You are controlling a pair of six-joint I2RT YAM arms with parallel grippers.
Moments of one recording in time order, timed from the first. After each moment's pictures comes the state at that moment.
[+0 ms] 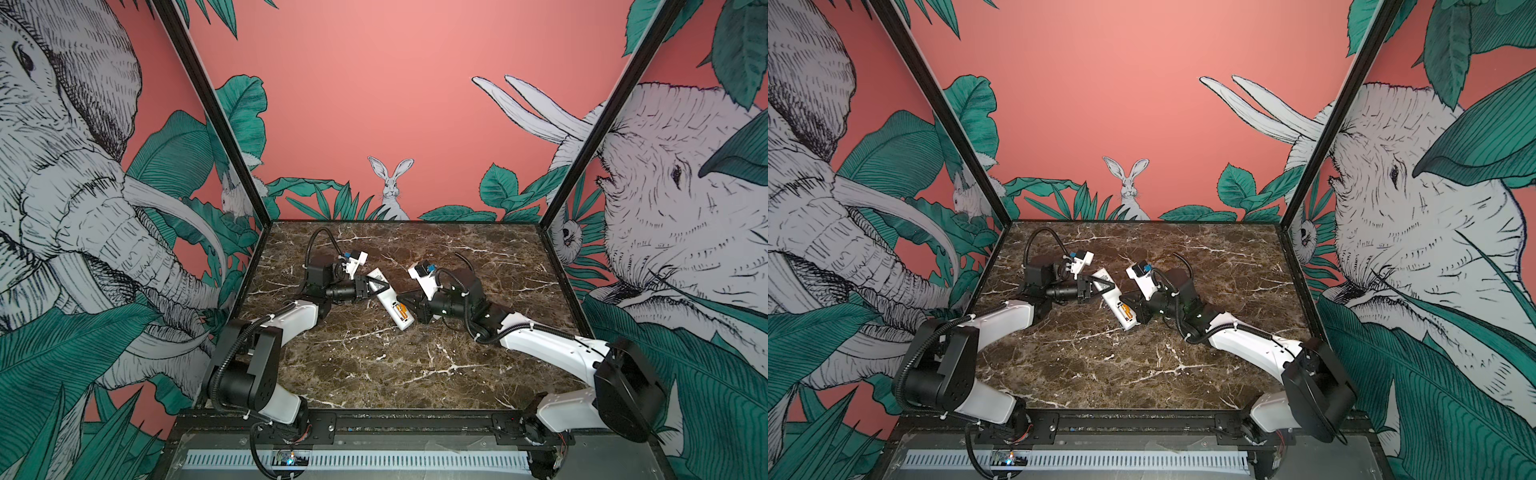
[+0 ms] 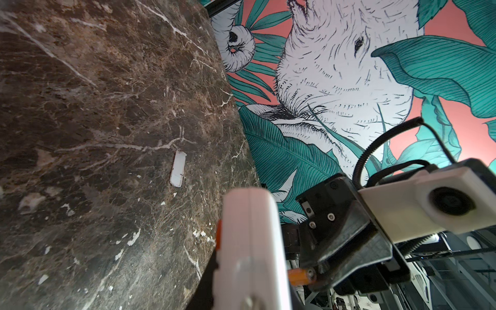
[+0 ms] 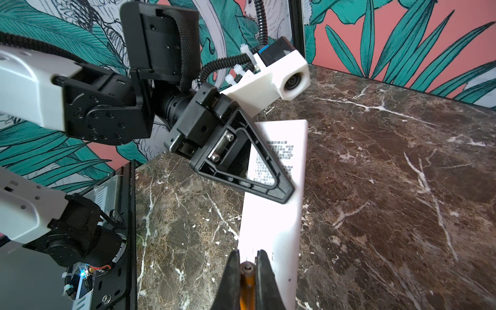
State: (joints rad) left arm -0.27 1.51 0.73 0.41 1.11 -0.83; right arm 0.77 1.39 0.83 0.23 -0.44 0.15
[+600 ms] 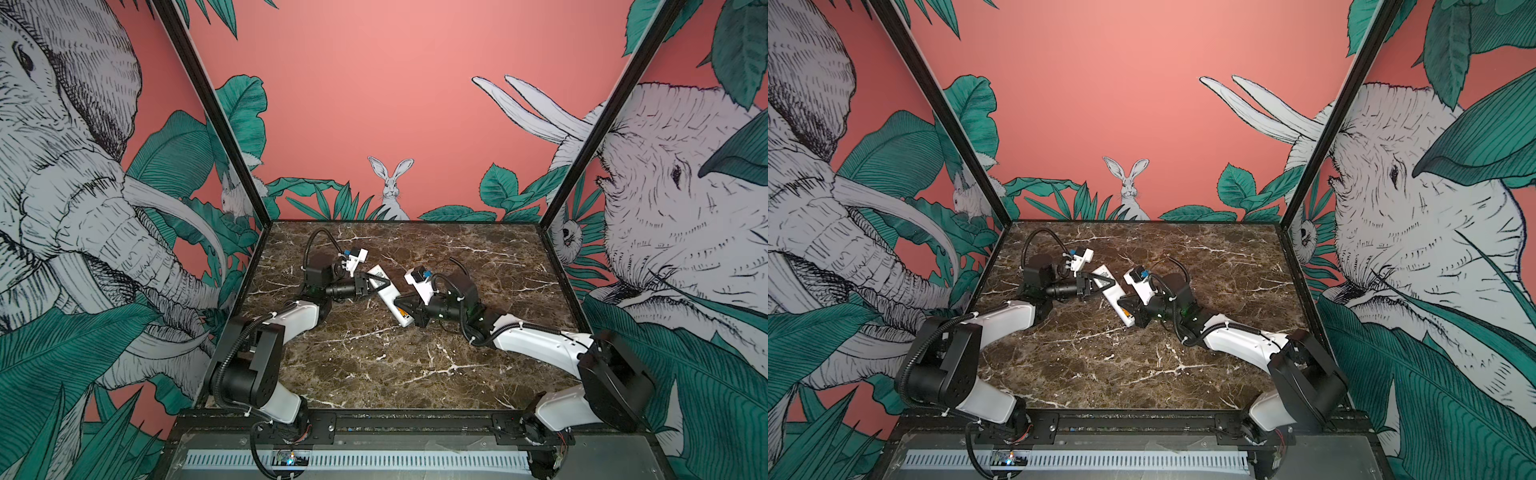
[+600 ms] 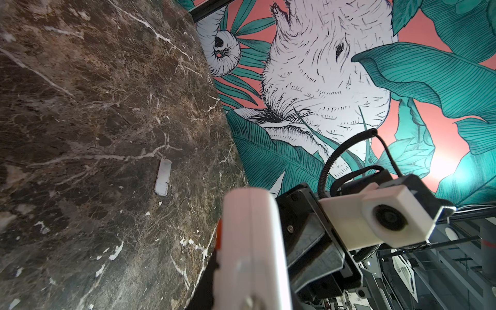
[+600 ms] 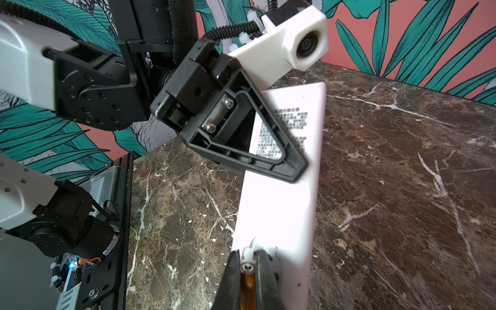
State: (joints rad) left arm -0.27 1.53 0.72 0.53 1.14 -0.92; right arm 0.77 1.45 0.79 0.33 -0.46 0.12
